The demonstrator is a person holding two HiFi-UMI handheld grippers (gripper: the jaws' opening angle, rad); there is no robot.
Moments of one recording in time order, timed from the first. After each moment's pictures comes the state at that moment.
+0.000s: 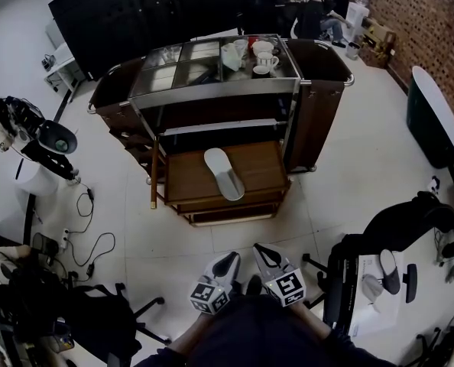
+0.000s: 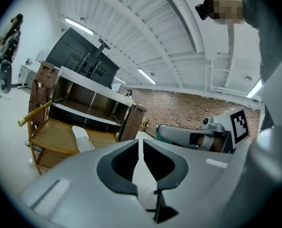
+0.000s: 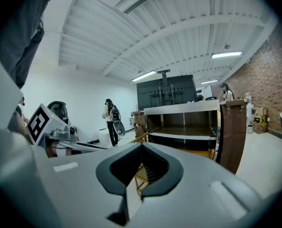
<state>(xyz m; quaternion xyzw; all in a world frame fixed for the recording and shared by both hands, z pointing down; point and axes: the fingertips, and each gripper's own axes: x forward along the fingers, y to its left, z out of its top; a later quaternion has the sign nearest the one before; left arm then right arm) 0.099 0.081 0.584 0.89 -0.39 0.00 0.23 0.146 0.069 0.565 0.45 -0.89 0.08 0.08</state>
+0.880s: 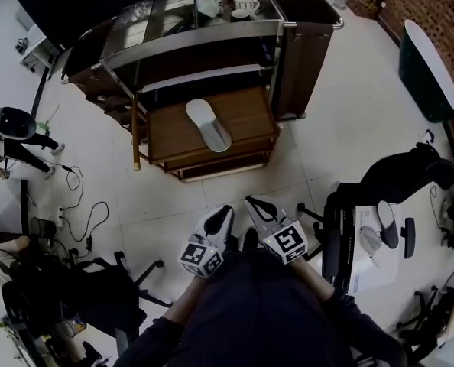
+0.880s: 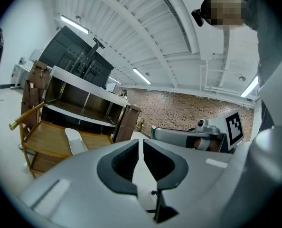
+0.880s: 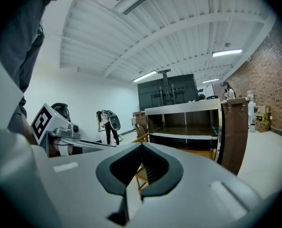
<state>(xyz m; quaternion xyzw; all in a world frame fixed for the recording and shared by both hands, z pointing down) 0.111 0.076 0.568 0.91 -0.37 -0.01 0.22 0.151 0.066 0.560 0.43 -0.90 0.08 0.07</state>
